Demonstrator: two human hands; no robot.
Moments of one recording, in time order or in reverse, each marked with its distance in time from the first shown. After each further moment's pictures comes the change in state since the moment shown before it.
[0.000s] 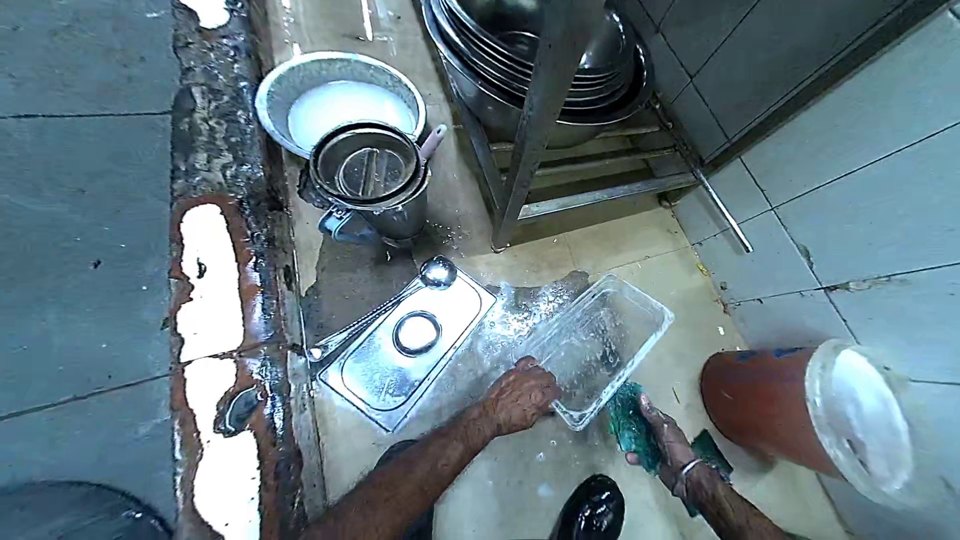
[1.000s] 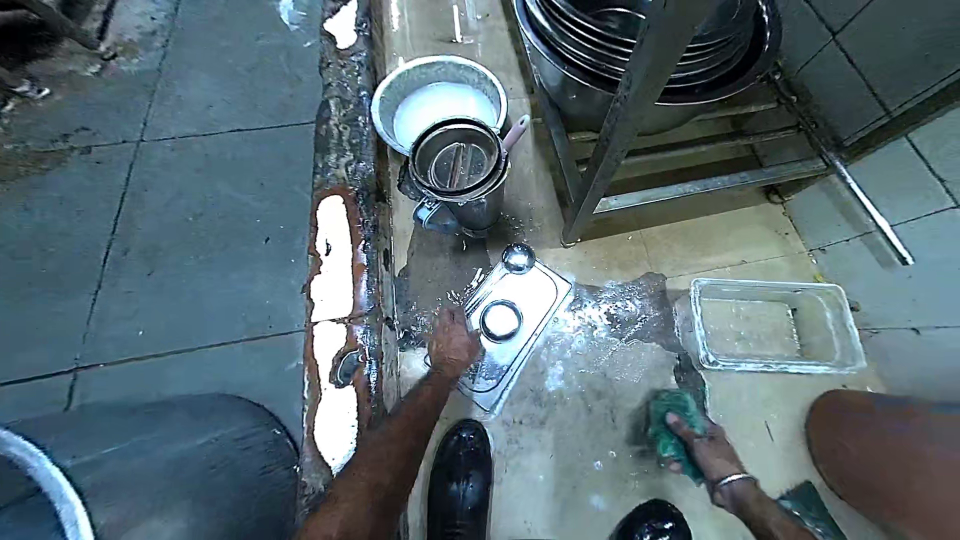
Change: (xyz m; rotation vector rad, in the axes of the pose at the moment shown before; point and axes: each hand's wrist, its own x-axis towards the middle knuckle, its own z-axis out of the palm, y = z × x) left_hand -0.126 -0.127 -0.034 0.014 0.315 -1.413; right_hand 0.043 0.011 0.032 -0.267 -0.035 -0.095
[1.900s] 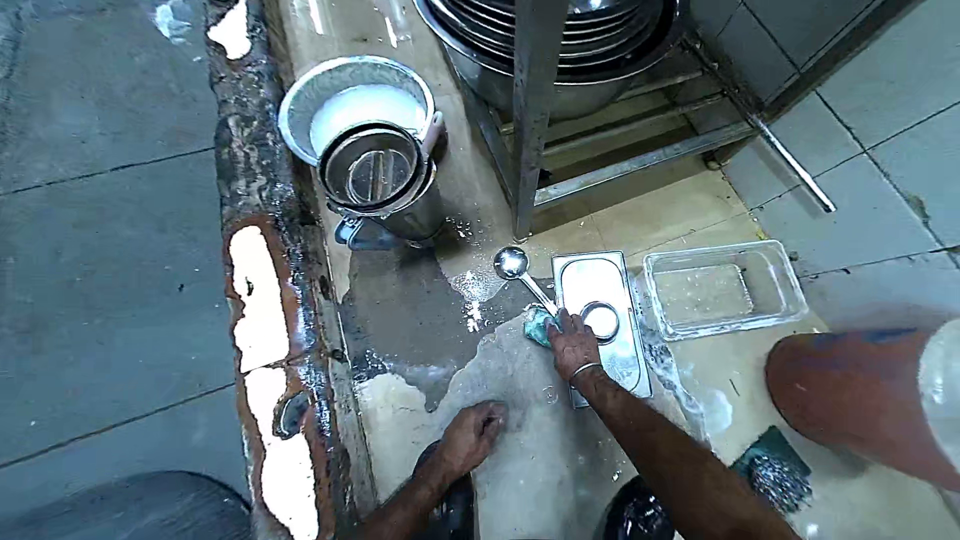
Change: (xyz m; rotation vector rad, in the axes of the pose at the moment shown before) left_hand -0.106 0.004 0.064 -0.329 -0.525 0.556; right_hand 0.077 -0.084 0.148 -1.254 0.043 -0.627
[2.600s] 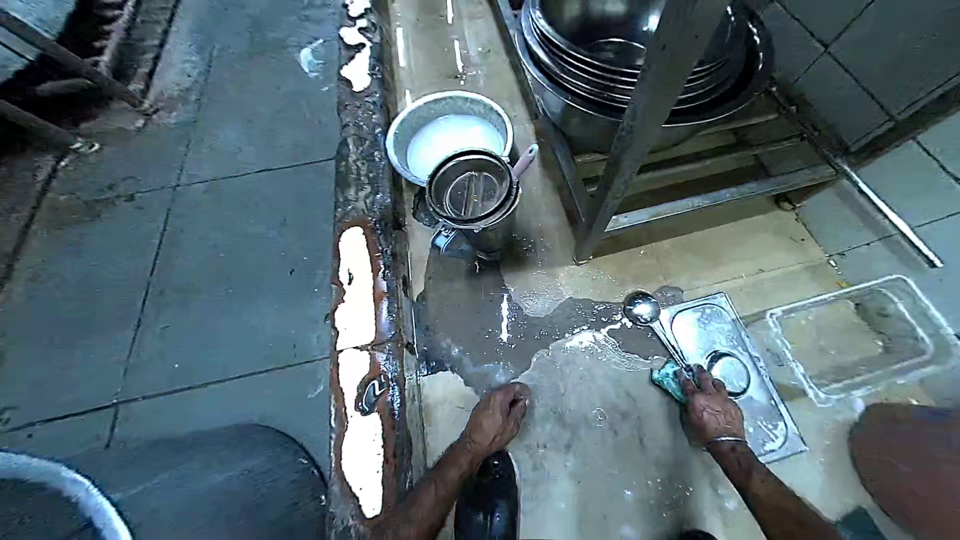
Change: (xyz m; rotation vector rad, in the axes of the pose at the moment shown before) left_hand -0.008 -0.006 -0.060 -0.057 0.200 -0.017; right_hand -0.056 0.119 0.013 -0.152 0.091 0.205
